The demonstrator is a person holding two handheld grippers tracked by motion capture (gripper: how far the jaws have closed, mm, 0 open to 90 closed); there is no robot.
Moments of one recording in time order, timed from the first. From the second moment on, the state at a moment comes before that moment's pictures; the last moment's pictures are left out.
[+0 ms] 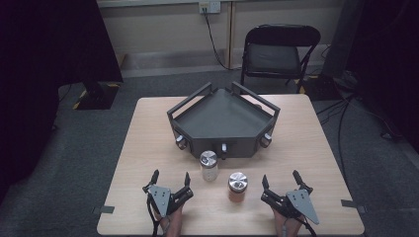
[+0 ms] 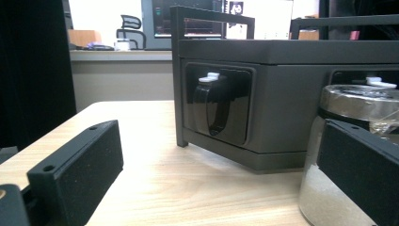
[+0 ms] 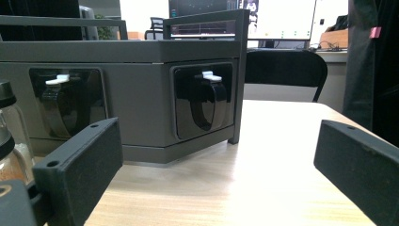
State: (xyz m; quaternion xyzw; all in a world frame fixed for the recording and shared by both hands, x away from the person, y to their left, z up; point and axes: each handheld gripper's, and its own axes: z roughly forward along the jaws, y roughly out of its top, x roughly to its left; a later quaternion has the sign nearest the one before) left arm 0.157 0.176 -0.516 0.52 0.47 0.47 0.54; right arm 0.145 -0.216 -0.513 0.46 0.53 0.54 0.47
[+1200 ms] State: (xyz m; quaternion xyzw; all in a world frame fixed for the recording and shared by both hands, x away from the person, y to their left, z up) left arm 0.157 0.178 -0.516 0.52 0.46 0.47 0.54; right arm 0.144 -0.217 -0.514 0.46 0.53 0.54 0.47
